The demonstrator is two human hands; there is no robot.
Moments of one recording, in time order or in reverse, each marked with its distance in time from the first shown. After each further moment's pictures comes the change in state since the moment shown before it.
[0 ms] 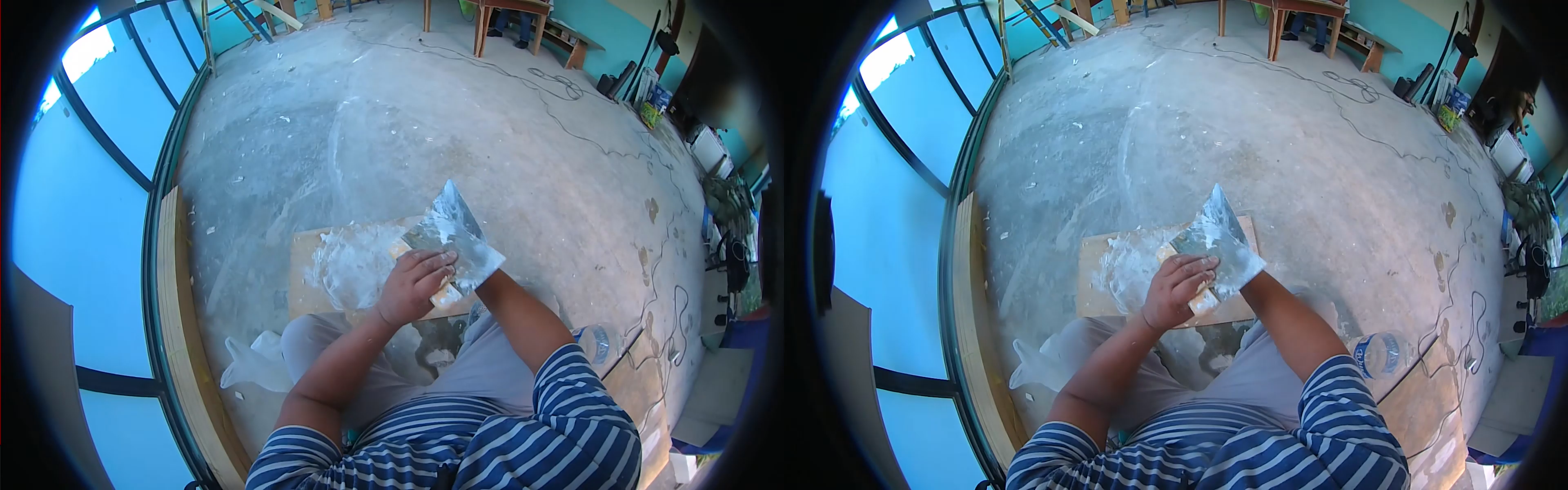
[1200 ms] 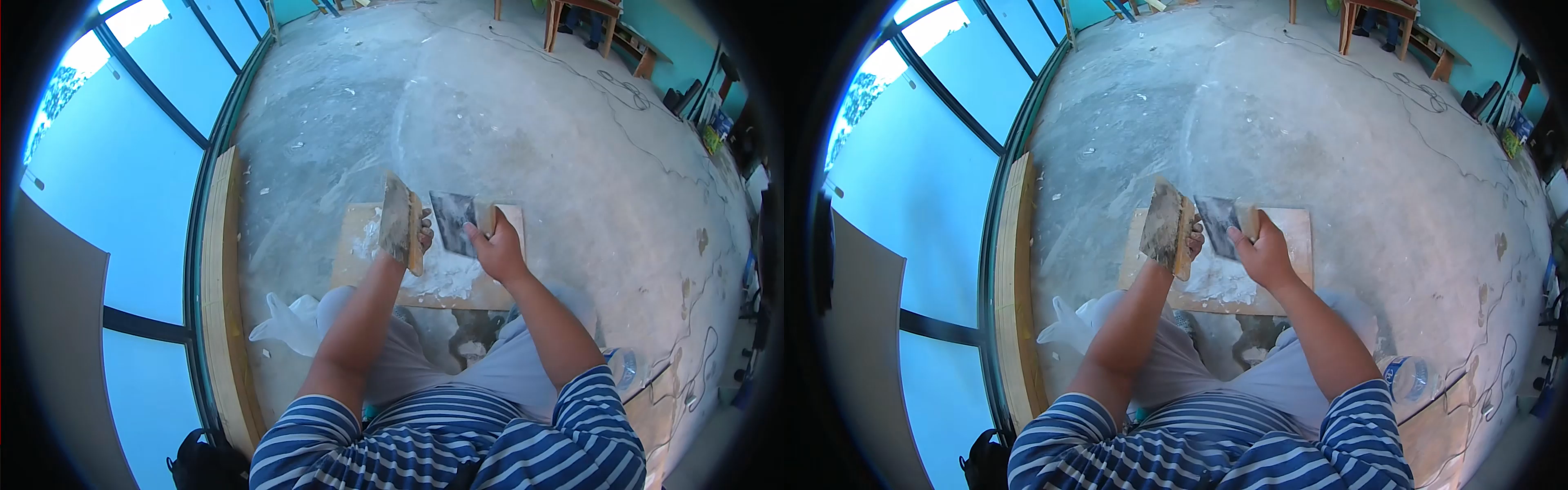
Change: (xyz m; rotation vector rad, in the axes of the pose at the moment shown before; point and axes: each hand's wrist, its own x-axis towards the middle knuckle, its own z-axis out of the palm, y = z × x) left_hand -0.085 -0.147 -0.007 -1.938 0.652 -1.472; right_hand -0.017 -0.001 0.092 -1.180 0.357 -0.549
